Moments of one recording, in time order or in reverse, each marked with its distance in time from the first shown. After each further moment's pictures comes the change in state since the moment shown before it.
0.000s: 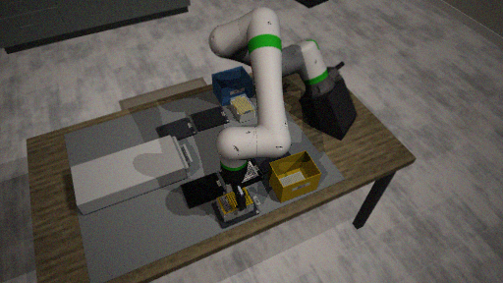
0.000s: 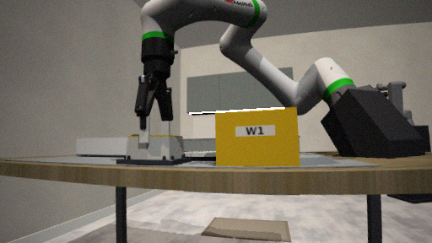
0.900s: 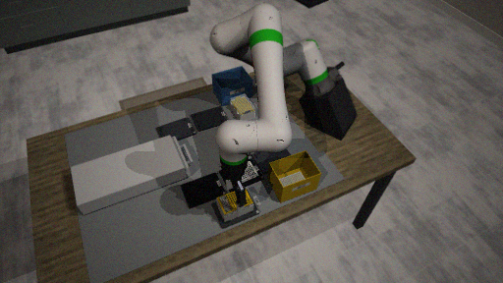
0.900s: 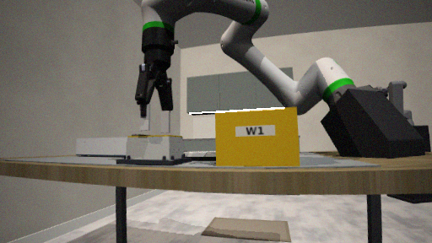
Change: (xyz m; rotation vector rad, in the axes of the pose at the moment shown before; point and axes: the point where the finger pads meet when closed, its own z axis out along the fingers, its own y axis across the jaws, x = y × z) arm 0.000 0.000 -0.031 0.000 0.000 0.000
